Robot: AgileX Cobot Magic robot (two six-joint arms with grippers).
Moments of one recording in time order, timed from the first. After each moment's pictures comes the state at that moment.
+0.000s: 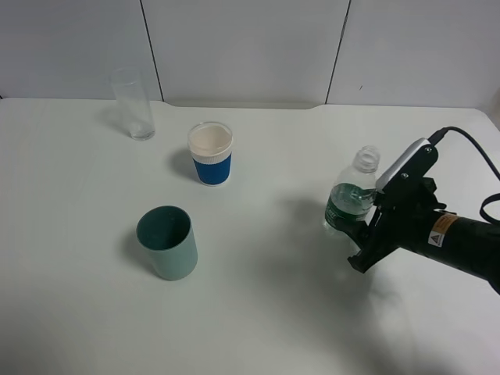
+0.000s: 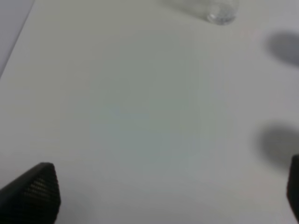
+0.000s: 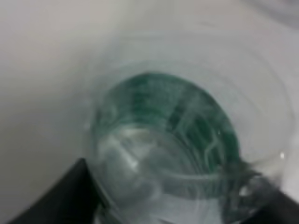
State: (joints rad) left arm 0.06 -0.01 -0.51 0.02 1.05 0.01; right arm 0.27 1.75 -0.20 -0.19 -0.96 -0.29
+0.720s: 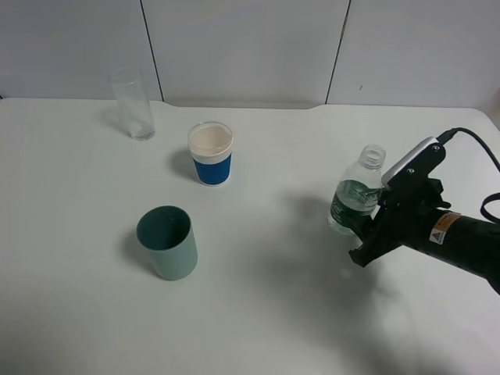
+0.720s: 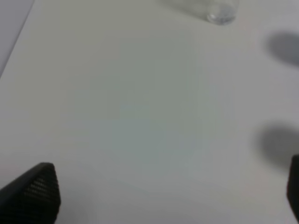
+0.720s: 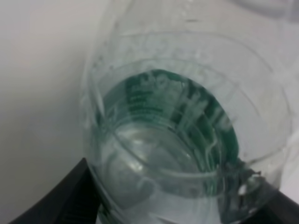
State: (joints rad) left arm 0.06 -0.01 -0.51 0.02 1.05 0.01; right arm 0.27 1.75 -0.20 -0.13 -0.96 -0.26
